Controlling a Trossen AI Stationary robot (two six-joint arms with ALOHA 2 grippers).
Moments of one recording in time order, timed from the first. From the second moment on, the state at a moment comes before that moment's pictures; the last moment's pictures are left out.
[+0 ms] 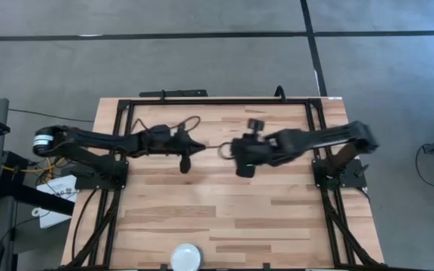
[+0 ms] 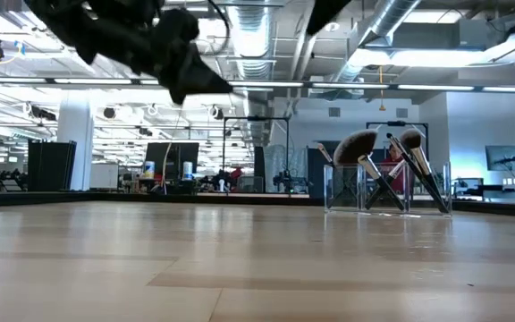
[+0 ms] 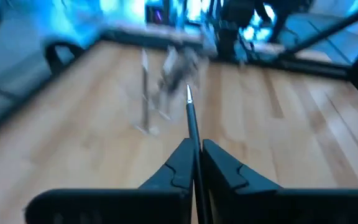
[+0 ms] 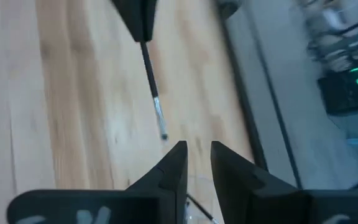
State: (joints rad) left arm 0.11 1.28 0.59 0.35 0.01 -0.05; right arm 0.19 1.70 1.72 -1.13 0.60 0.06
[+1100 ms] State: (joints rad) left arm 0.12 1.04 0.52 0.56 0.17 0.13; right arm 0.02 1.58 0.66 1.16 0.13 -0.05
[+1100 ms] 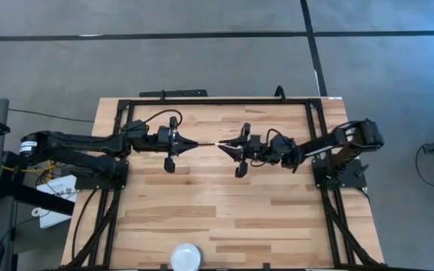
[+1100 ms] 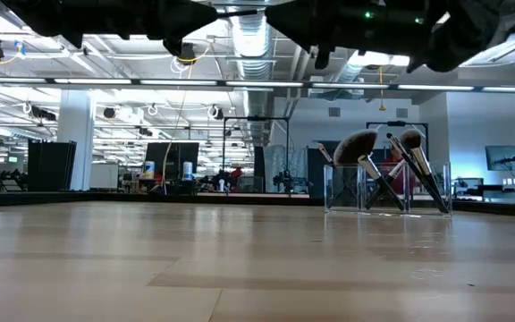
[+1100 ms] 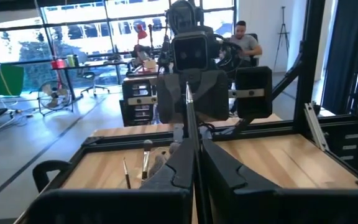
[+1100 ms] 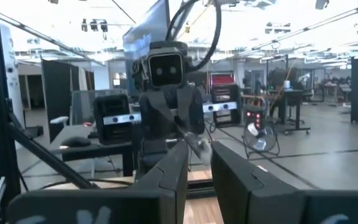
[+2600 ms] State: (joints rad) left arm 0.14 1.04 0.52 0.47 0.07 0.16; right arm 0.11 1.51 0.82 0.69 0.36 -0.06
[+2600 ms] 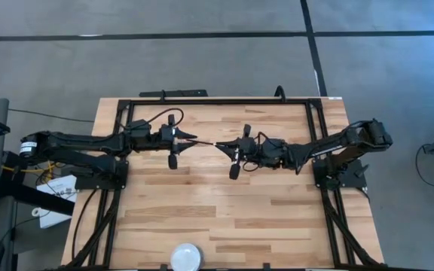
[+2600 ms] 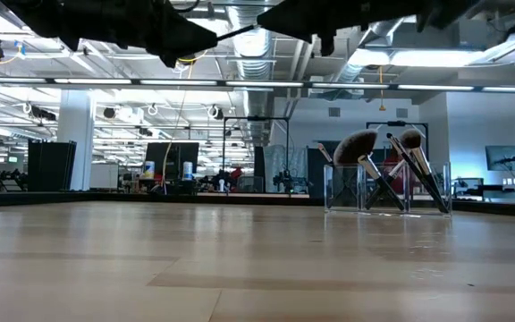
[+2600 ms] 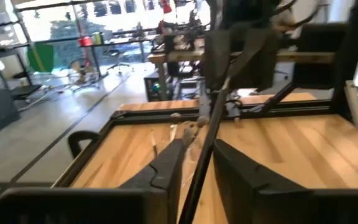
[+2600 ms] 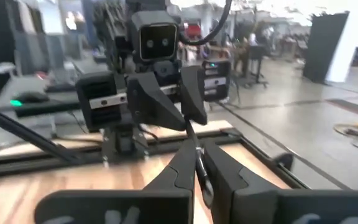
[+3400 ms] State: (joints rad) left arm 0.15 1.04 0.52 0.44 0.07 0.15; right arm 0.03 1.48 1.42 -0.95 0.56 0.52
